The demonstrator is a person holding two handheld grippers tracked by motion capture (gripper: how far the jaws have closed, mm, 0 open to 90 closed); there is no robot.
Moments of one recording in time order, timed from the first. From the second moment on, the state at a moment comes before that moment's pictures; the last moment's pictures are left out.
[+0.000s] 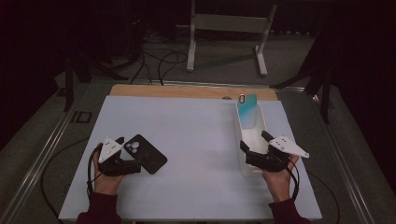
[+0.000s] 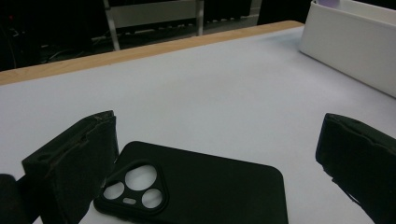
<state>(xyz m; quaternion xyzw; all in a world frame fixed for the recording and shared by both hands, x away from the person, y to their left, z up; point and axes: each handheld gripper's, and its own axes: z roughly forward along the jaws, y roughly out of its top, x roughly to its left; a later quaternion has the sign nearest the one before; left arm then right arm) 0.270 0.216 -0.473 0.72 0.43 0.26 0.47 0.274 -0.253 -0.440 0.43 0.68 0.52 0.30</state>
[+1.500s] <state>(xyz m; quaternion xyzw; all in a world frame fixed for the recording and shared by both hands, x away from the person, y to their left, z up) 0.330 0.154 -0.502 0.80 0.42 0.19 0.40 0.253 -0.261 -0.445 0.41 0.69 0.52 0.31</state>
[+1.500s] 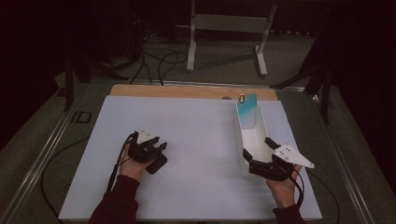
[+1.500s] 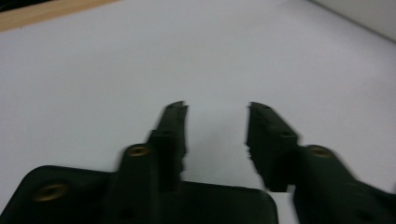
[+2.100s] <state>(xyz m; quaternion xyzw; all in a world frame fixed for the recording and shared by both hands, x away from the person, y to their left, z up) 0.340 0.138 -0.527 0.83 0.42 0.14 0.33 0.253 -0.260 -0.445 0.41 0.69 0.52 0.31</state>
